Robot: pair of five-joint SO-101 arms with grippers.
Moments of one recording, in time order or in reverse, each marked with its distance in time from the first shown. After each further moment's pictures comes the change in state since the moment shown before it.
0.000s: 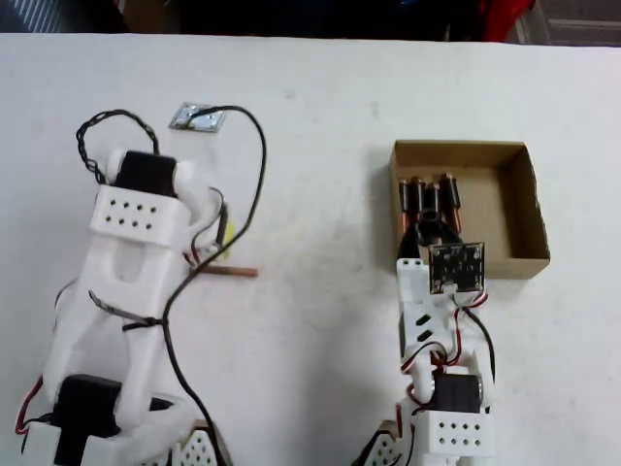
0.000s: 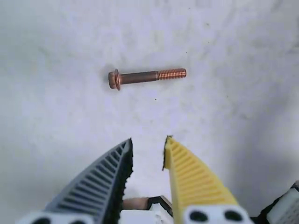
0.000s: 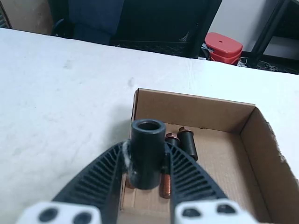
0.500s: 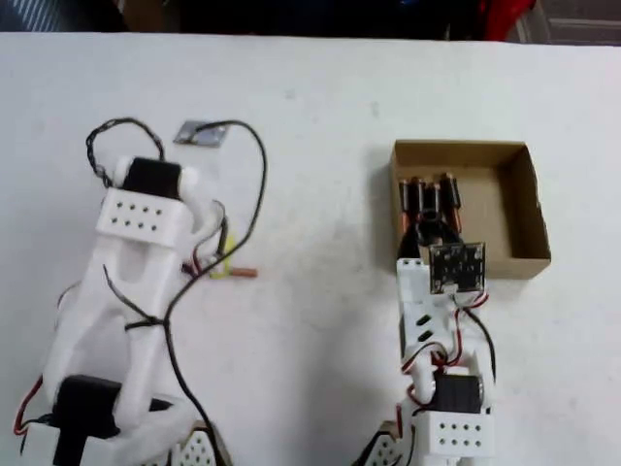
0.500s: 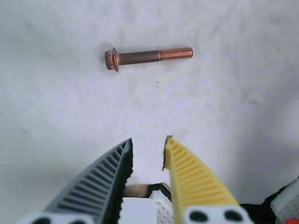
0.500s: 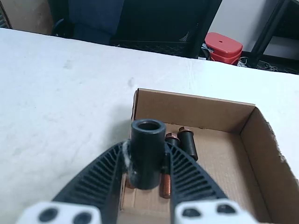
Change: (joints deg) left arm 0.0 0.0 6.3 0.2 1.4; right arm 0.0 0.0 0.0 0.0 0.0
